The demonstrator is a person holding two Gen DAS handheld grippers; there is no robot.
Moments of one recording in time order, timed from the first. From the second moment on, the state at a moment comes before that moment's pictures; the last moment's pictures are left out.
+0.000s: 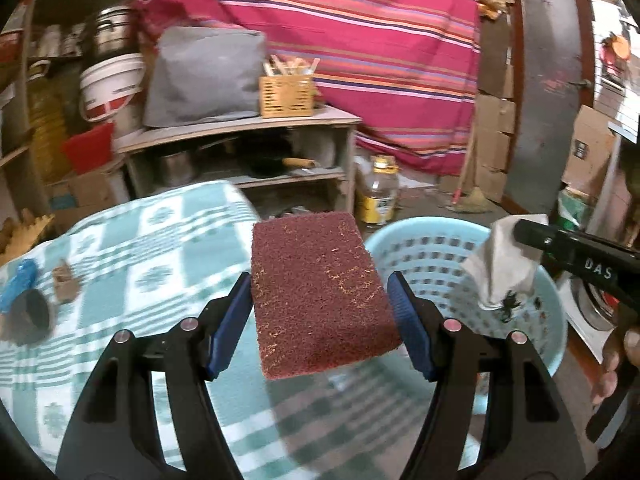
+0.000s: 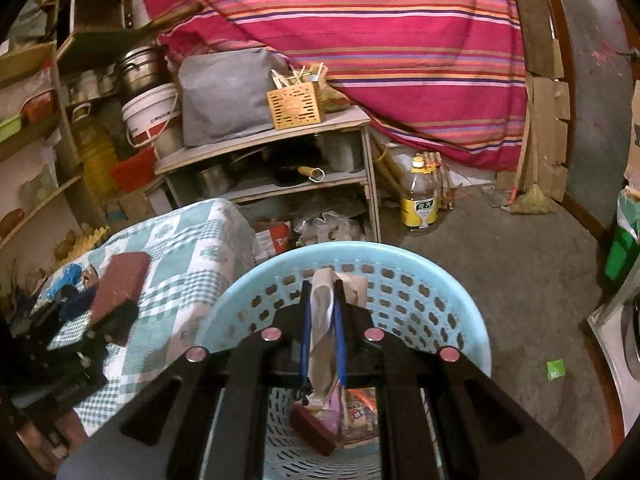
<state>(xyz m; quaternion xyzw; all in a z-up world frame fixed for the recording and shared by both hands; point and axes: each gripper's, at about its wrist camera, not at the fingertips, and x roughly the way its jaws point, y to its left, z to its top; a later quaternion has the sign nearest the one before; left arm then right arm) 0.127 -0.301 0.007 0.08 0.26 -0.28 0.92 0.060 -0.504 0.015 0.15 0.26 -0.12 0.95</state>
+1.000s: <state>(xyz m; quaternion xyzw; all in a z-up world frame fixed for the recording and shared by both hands) 0.152 -0.250 0.010 0.02 0.27 -0.19 0.94 0.074 -0.502 0.007 0.13 0.29 -0.15 0.94</state>
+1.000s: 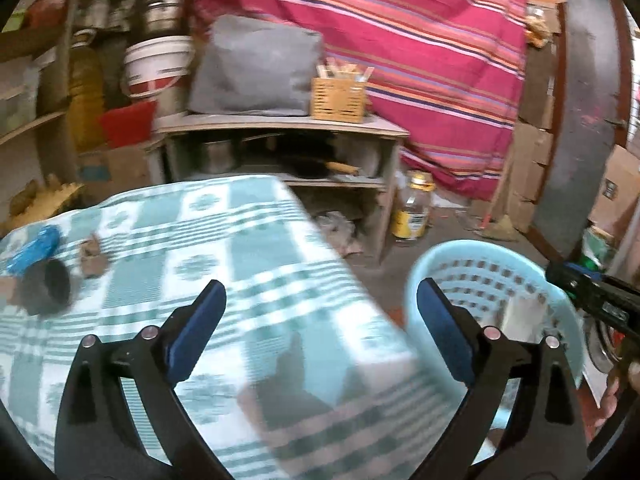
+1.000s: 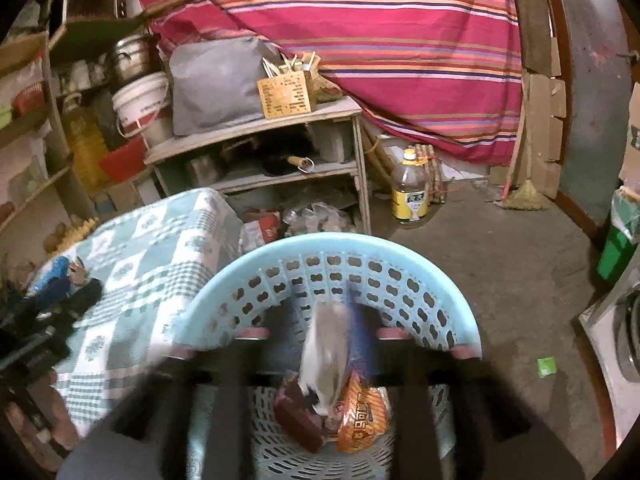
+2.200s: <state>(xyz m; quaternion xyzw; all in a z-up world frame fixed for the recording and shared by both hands) 0.237 0.054 -0.013 0.01 0.32 0.03 0.95 0.188 -0.279 -0.002 0.05 0.32 -0.04 0.95</state>
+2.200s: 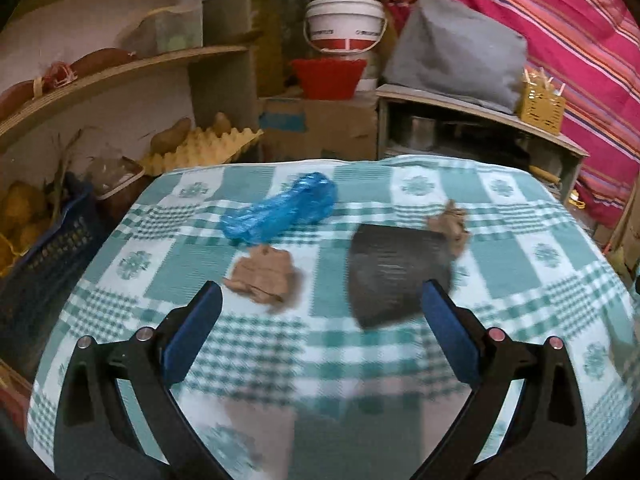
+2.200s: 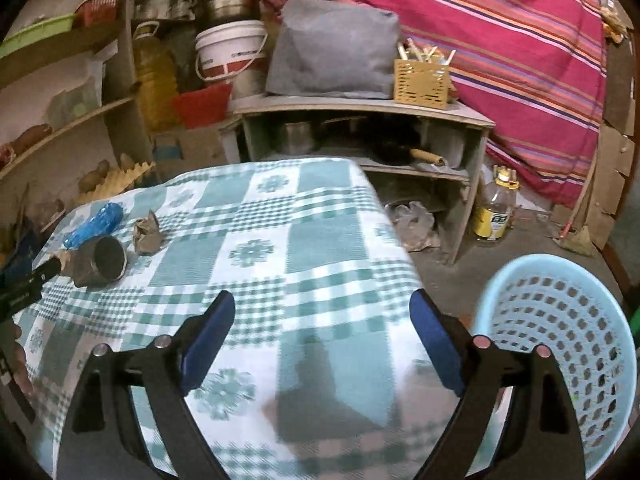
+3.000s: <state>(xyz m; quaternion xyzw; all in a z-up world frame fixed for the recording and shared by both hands) 0.272 0.127 -0.027 -0.01 0.37 0.01 0.93 0.217 -0.156 -0.001 0.01 0.32 -0.02 0.95</state>
